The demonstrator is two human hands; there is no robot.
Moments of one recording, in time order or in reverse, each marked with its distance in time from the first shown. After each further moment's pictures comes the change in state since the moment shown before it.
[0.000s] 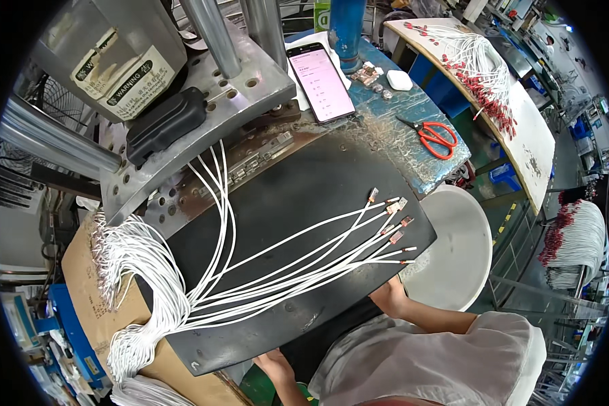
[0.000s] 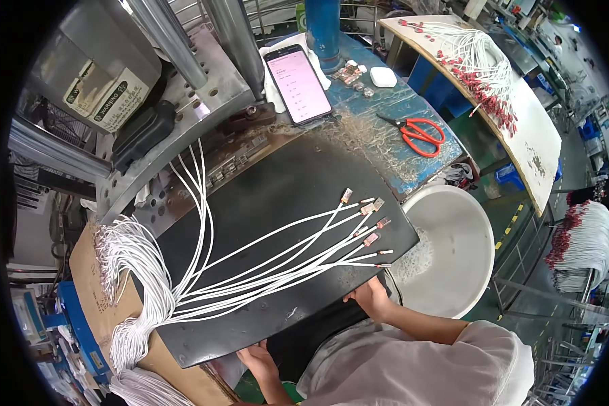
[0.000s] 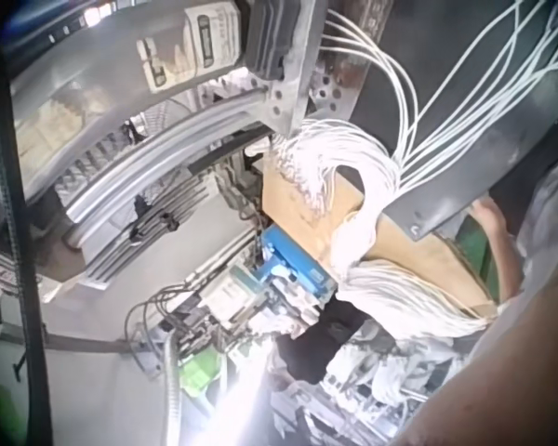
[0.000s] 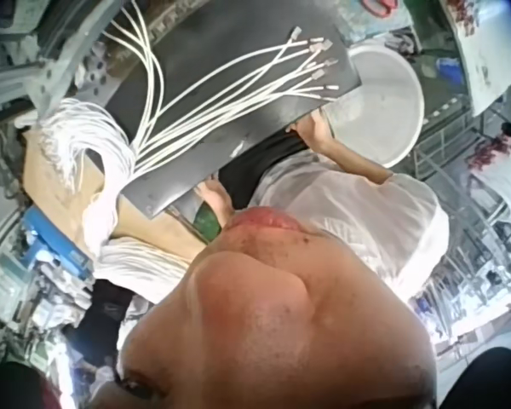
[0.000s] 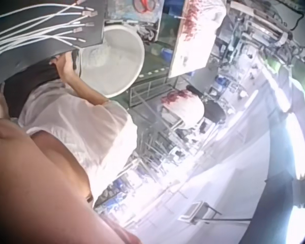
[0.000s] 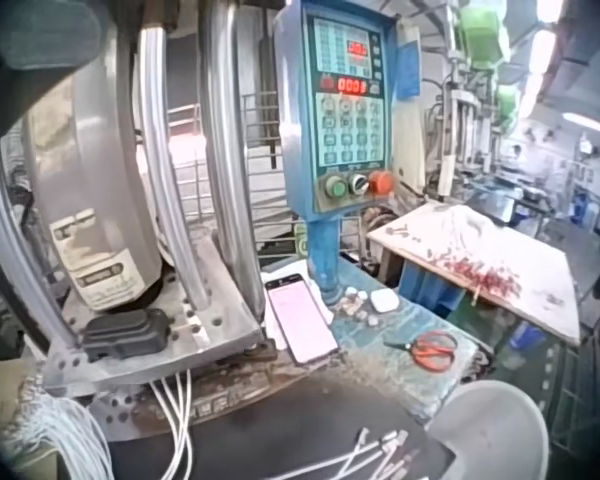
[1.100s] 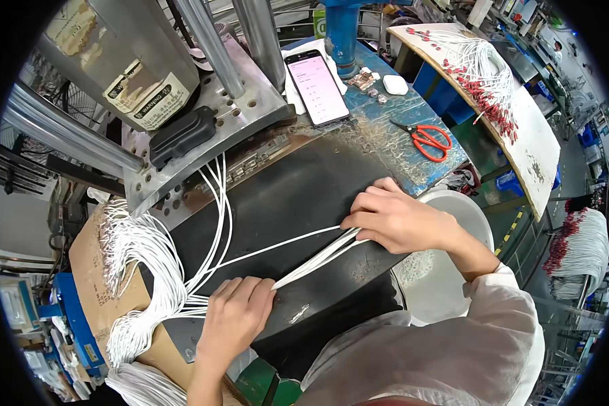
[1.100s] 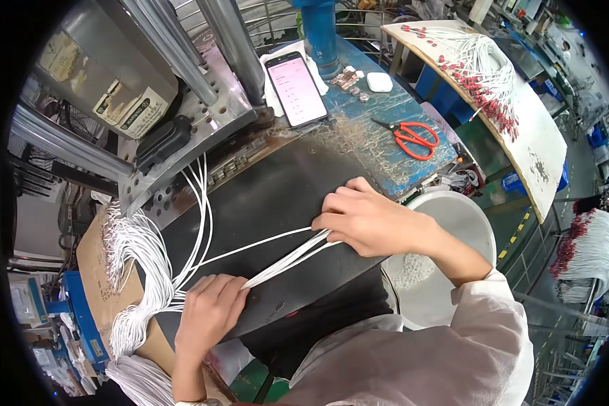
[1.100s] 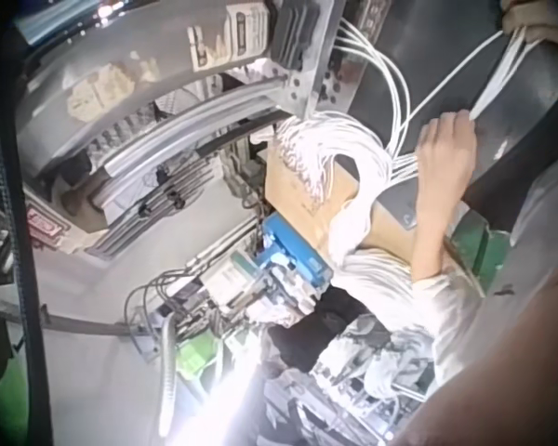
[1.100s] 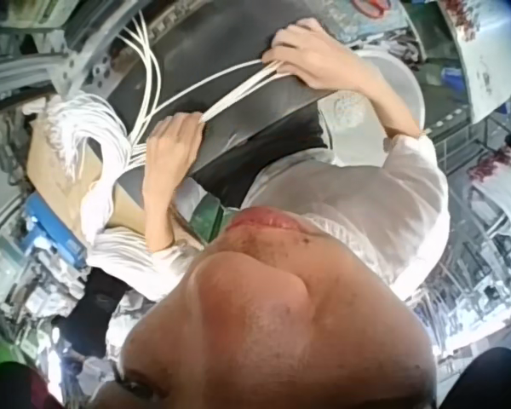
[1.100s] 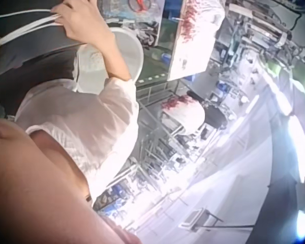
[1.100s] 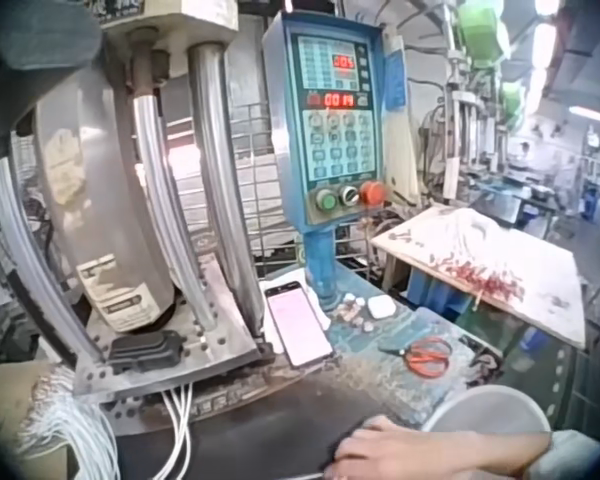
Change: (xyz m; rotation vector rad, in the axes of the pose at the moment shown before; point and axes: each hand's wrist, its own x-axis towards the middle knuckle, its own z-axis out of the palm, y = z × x) left_hand 0.008 0.206 0.174 1.461 -1.085 1.165; right_hand 0.050 -0.223 0.112 -1.973 -0.746 -0.696
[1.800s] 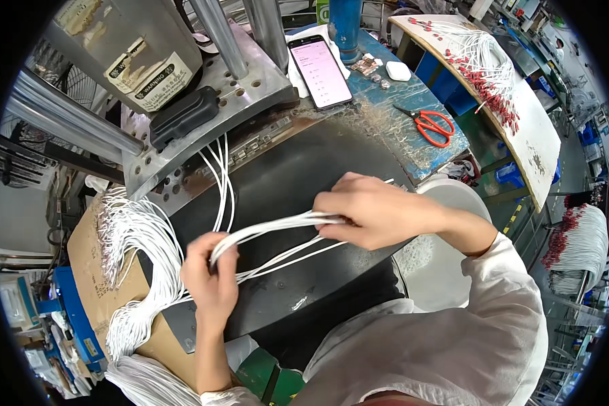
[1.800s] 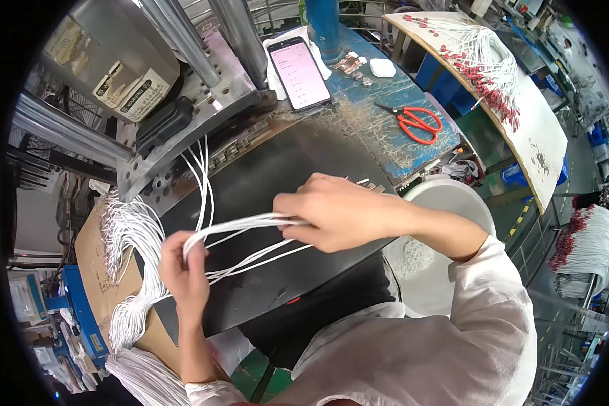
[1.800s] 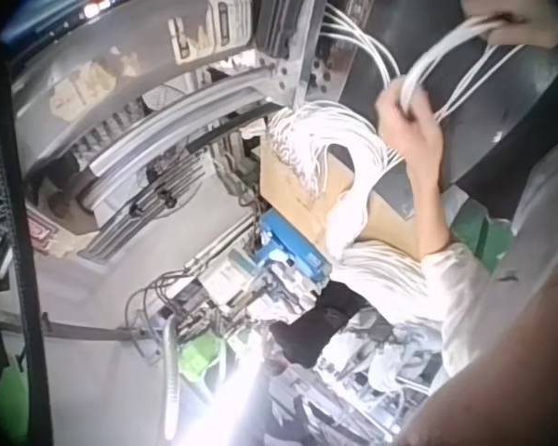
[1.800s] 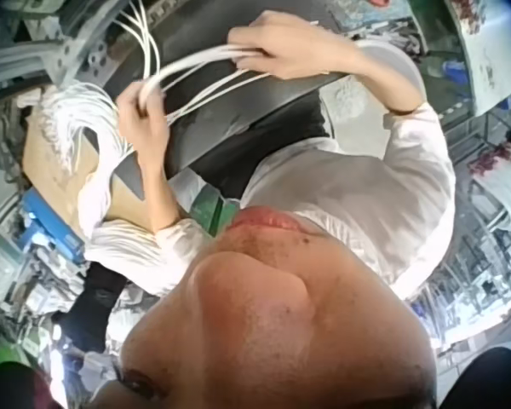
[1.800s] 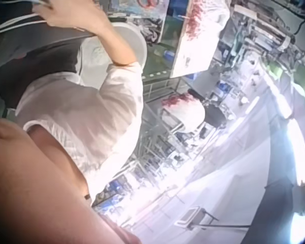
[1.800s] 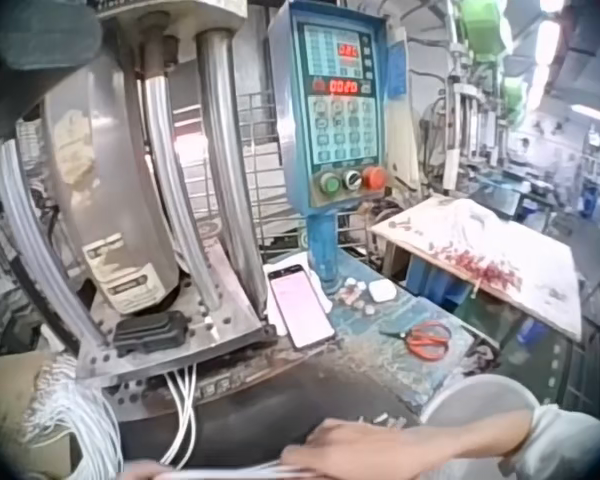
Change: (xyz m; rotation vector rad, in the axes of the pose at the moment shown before) left_hand 0.022 -0.035 0.019 -0.399 0.582 -0.031; right_hand 0.045 -0.033 -0.005 0.202 0.126 -0.061
